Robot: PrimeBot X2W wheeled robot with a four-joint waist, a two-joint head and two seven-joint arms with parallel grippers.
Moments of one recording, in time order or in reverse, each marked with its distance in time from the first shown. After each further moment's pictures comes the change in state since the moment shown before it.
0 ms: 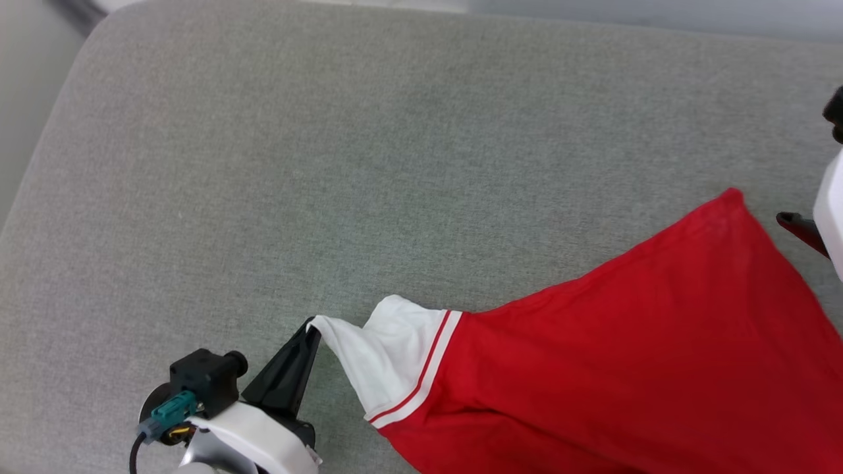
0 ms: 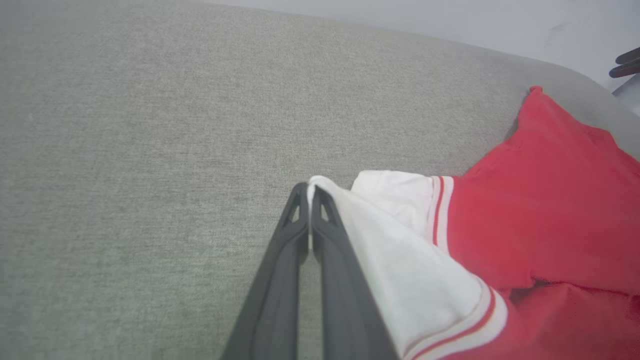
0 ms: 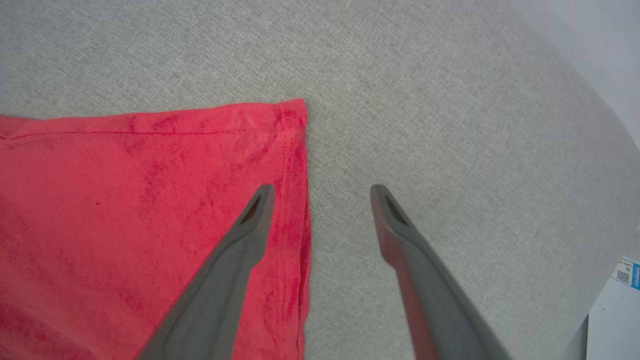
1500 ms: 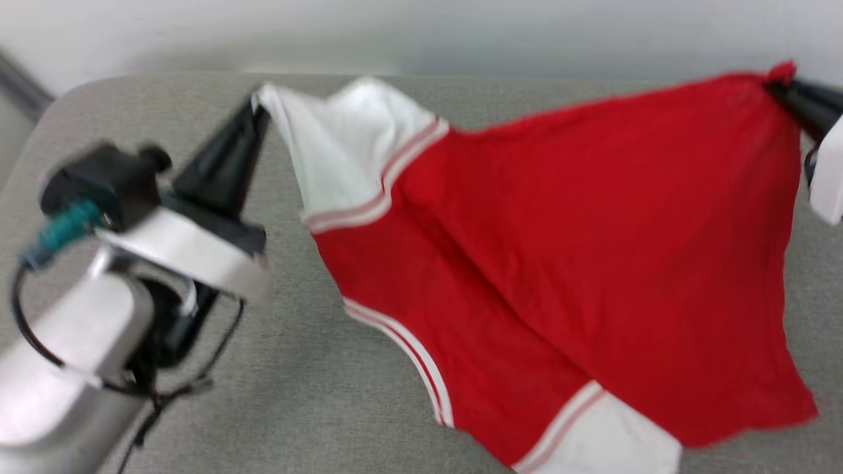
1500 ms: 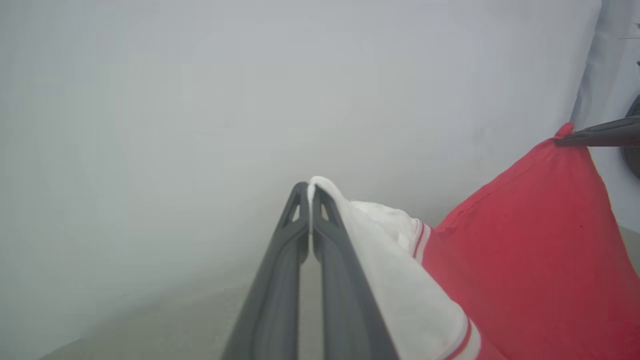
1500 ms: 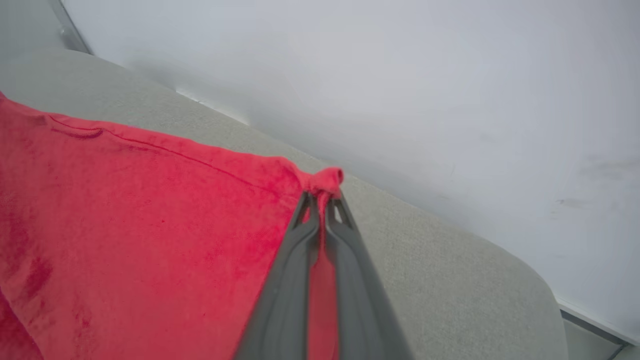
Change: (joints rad) left arm -0.398 0.034 0.144 -0.018 0.108 -0.087 0.098; right arm -0.108 0.065 0.060 0.162 0.042 0.000 -0.625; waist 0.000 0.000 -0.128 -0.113
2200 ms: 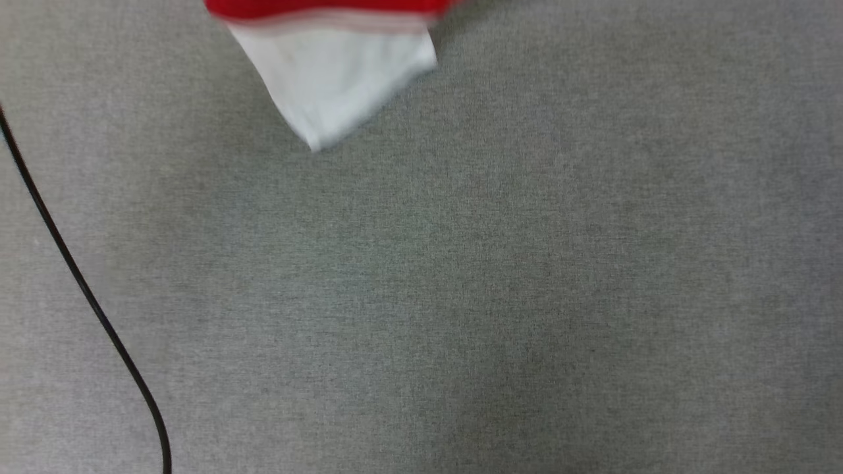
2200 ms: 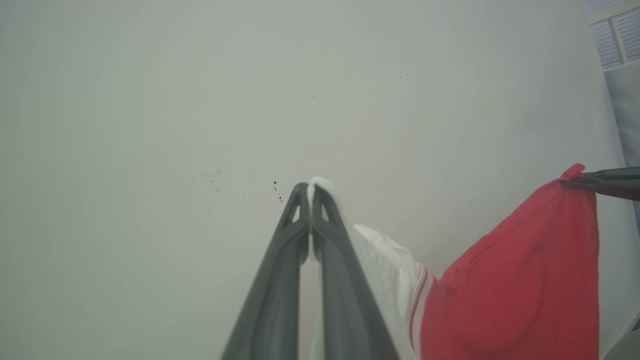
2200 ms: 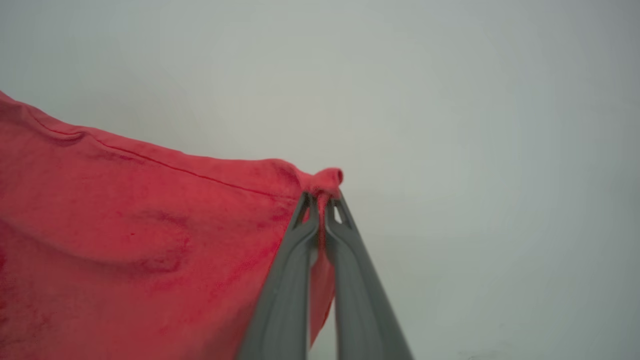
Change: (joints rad) left arm -1.045 -0.116 0.078 0.379 0.070 -0.224 0.162; right arm -0.742 0.233 -0.147 0.197 -0.371 0.000 -0.109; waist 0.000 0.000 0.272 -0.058
